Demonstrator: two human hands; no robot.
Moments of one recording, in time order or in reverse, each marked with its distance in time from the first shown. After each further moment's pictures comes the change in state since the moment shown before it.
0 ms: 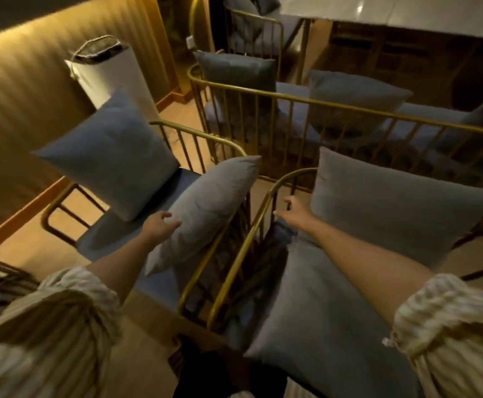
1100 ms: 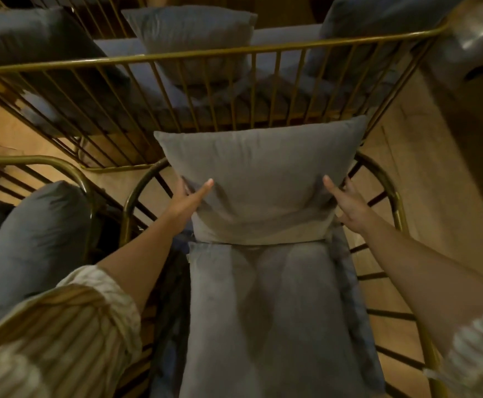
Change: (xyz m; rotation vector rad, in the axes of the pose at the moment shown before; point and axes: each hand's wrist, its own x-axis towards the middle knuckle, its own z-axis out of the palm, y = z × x) left_hand 0.073 0.274 0.346 -0.403 -0.520 0.285; right_hand -0.002 0.322 -0.209 1.010 0.552 0.365
